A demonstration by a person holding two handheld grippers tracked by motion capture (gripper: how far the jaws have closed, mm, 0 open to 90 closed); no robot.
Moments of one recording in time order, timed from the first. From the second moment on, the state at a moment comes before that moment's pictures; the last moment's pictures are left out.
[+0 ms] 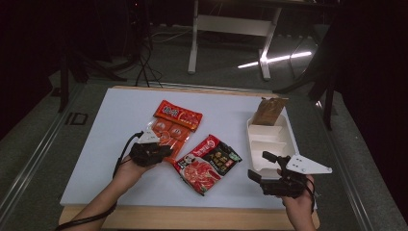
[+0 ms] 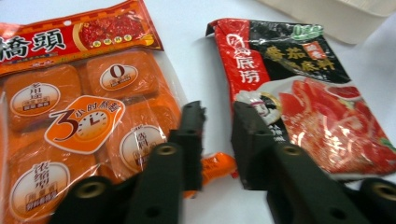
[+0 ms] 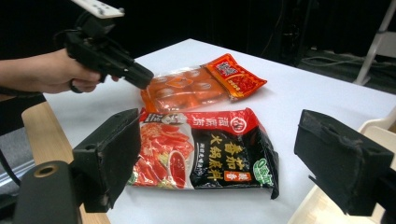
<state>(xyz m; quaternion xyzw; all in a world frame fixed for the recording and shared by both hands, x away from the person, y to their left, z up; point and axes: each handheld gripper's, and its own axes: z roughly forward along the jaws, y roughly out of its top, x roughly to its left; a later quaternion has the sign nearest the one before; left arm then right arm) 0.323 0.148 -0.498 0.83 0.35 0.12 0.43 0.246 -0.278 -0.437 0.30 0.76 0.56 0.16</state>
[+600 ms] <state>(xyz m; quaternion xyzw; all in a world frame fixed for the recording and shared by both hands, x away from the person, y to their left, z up) 0.347 0.108 -0.518 0.87 0.33 0.09 0.36 0.250 -0.279 -0.444 0.30 0.76 0.56 0.14</state>
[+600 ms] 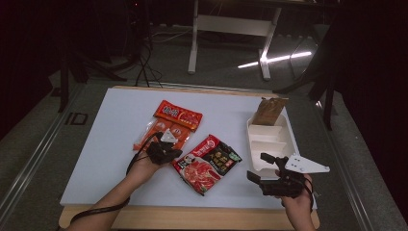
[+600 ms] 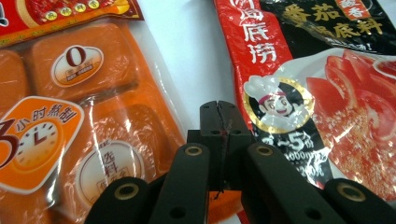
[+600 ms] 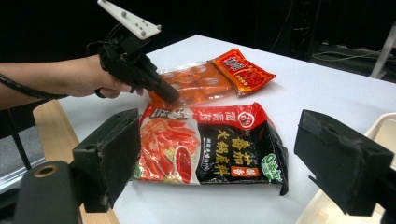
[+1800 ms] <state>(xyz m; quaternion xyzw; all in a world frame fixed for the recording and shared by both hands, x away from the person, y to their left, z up) 0.312 0.086 -0.528 0.88 0.31 0.03 0.35 0.250 -0.277 -0.445 0.30 0.76 0.55 0.14</state>
